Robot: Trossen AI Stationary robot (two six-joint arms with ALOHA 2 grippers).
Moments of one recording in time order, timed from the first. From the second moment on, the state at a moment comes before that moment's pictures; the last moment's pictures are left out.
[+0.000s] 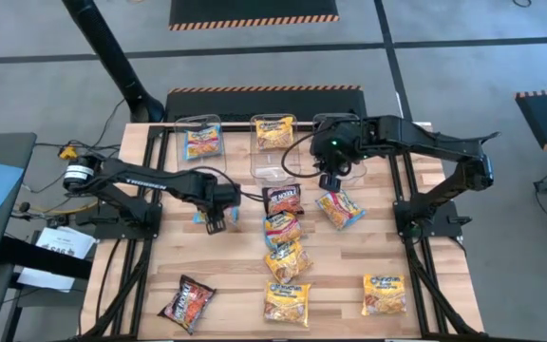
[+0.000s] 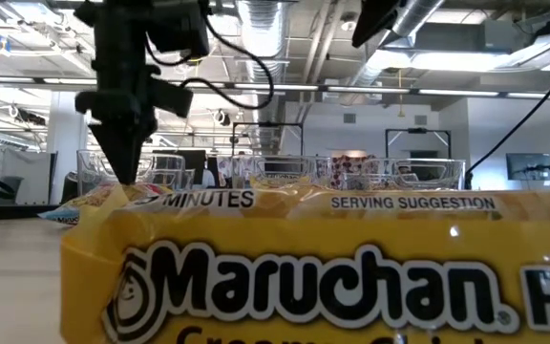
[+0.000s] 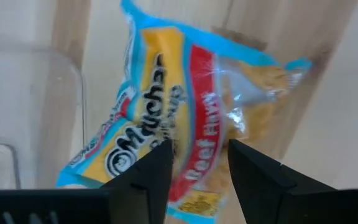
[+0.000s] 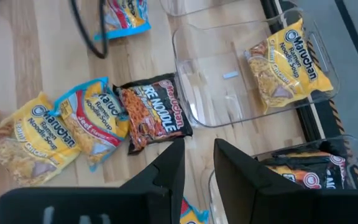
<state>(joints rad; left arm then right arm) 0.03 1.48 0.92 -0.82 -0.19 -0.24 -0.16 1.48 1.66 -1.13 0.13 0.00</state>
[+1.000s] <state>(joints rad) 0.06 1.47 0.78 -0.62 0.01 -0.23 -0.17 1.48 1.66 -1.05 0.13 0.03</state>
